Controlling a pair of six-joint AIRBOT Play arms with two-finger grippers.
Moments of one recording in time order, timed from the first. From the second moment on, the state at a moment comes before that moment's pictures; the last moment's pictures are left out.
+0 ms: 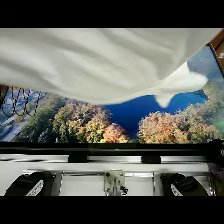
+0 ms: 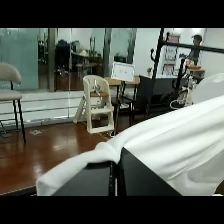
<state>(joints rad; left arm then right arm) -0.14 -0.70 1.82 1.00 -0.89 -1.39 0.32 -0.71 1.77 1.76 -0.56 -1.57</state>
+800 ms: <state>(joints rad) -0.14 -0.81 1.14 1.21 -1.10 -1.55 0.31 -1.25 1.81 1.50 -1.23 -1.58</state>
